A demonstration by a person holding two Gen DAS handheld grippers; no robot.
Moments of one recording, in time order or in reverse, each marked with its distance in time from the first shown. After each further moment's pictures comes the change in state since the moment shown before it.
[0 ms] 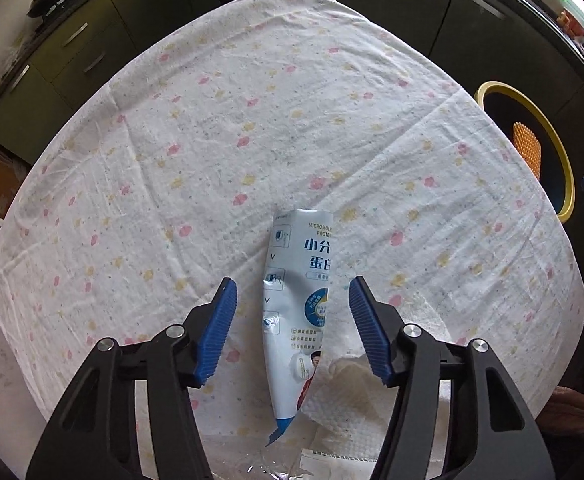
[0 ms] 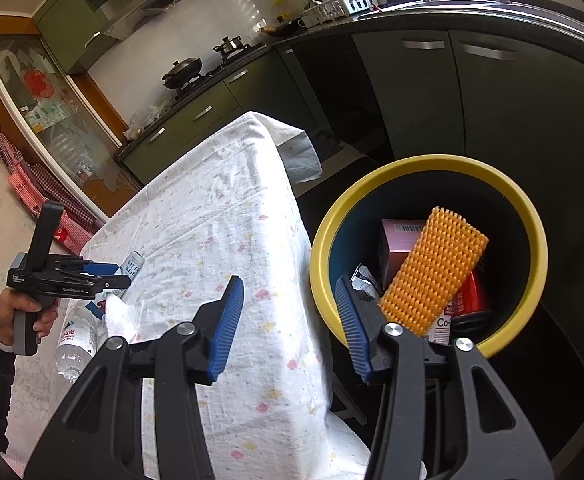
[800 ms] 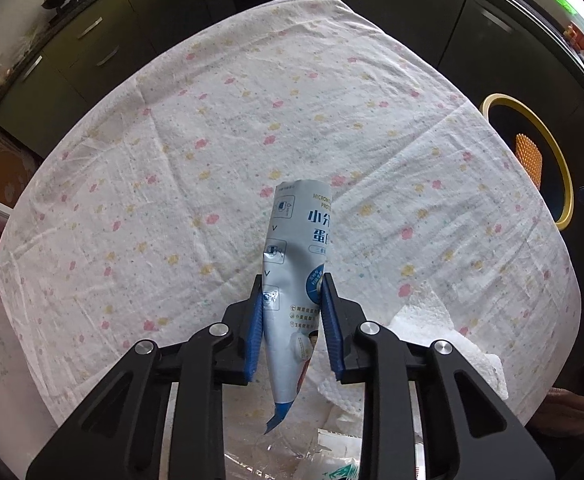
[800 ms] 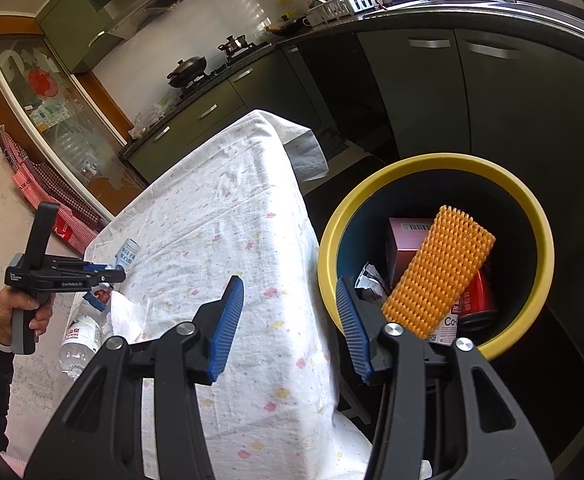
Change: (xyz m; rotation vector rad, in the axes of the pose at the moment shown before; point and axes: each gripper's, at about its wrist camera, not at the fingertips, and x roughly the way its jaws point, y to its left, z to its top) left arm -0.019 0.017 -0.011 -0.031 -0.023 0.007; right arm 0.002 0.003 -0.001 -0.004 0.006 0.018
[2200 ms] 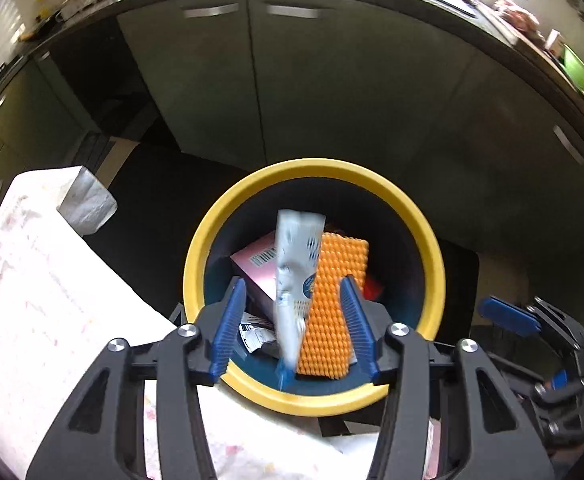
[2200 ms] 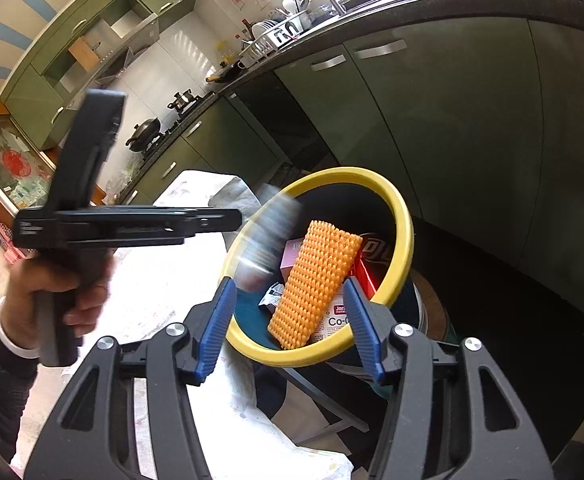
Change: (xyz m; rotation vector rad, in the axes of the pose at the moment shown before) left arm 0.028 -0.339 0.150 0.336 -0.095 -0.176; right arm -0.067 -0.116 -0.017 0.217 -0.145 -0.040
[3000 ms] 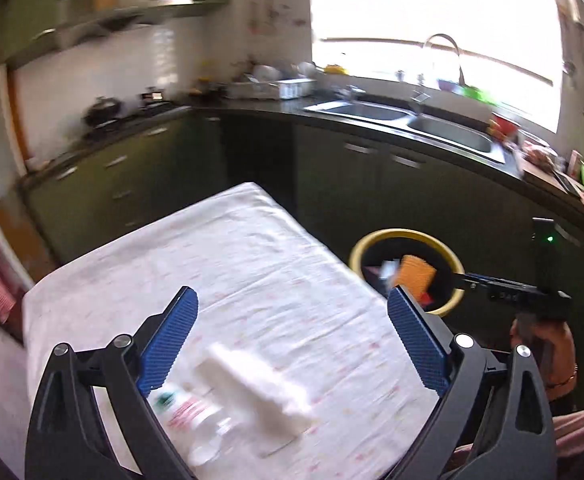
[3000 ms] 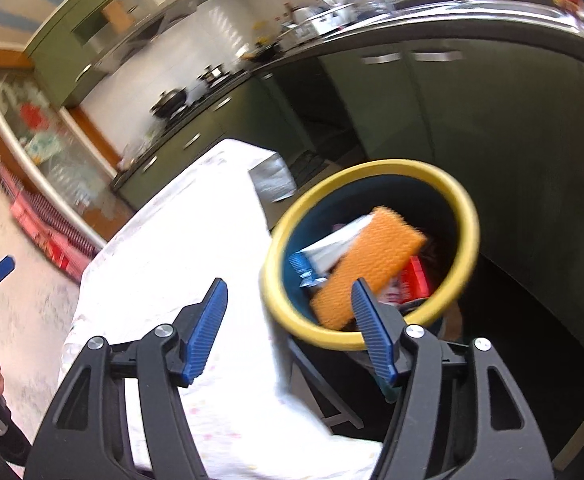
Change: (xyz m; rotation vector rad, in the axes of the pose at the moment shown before) left arm -0.246 0.066 -0.274 -0.325 -0.560 0.316; right arm 0.010 0.072 -0.020 -0.163 0.063 0.030
